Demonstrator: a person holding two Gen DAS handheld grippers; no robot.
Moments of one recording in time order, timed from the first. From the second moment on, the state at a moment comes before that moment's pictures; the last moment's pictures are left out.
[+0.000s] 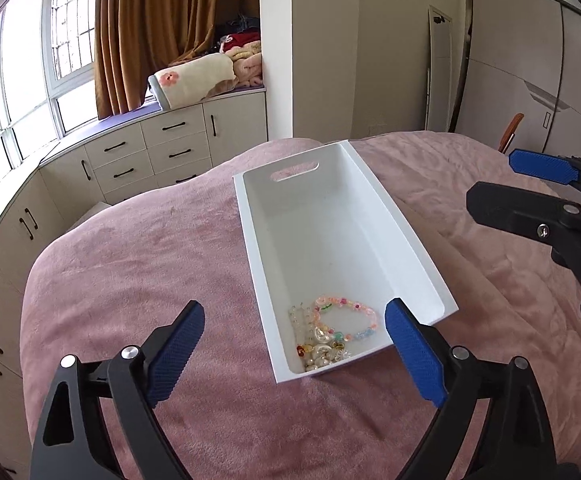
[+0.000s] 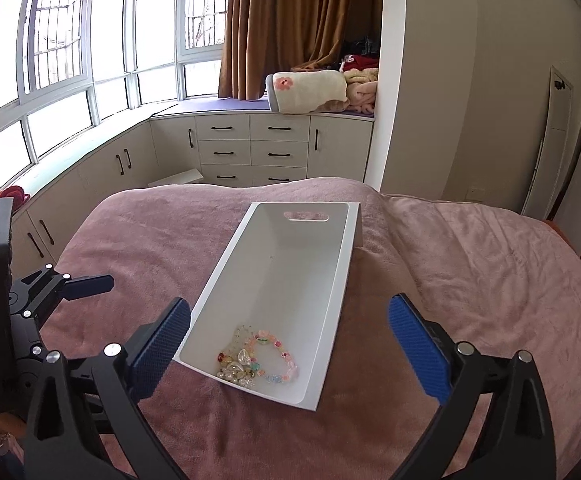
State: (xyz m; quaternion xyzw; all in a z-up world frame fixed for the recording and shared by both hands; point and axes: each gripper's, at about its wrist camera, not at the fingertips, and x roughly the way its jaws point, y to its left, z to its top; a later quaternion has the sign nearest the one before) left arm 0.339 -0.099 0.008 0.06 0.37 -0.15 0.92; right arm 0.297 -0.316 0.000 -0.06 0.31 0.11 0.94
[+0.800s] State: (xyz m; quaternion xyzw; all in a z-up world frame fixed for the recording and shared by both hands) left arm 0.278 -0.086 0.016 0.03 0.30 -0.08 0.95; right arm 0.244 -0.321 -0.046 -0.08 0.30 0.06 0.95
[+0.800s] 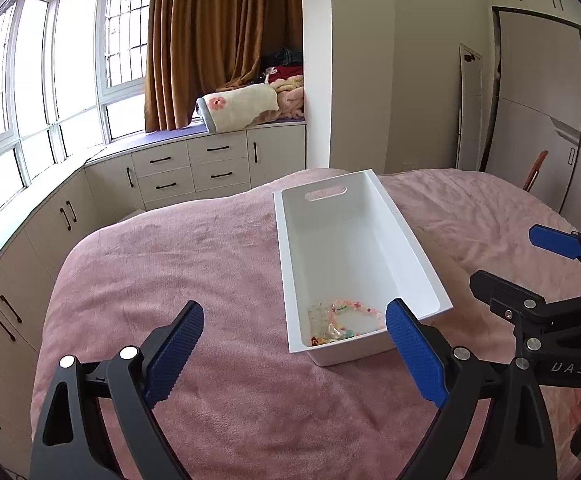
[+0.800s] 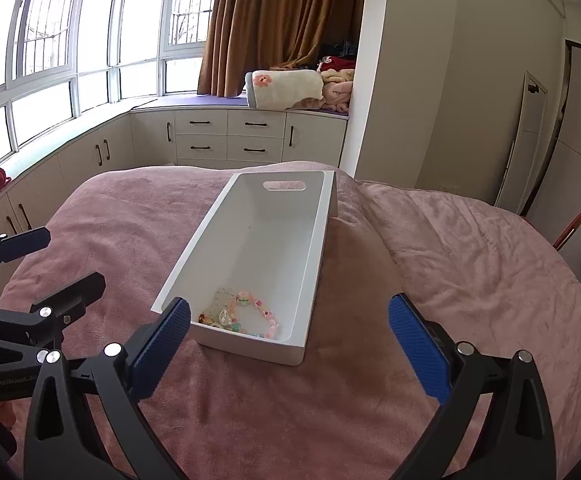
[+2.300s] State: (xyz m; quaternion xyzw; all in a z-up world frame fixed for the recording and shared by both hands) left arm 0.294 -0.075 0.006 0.01 0.32 -0.07 0.95; right arm 0.258 -0.315 -0.050 -0.09 0.31 0.07 0.95
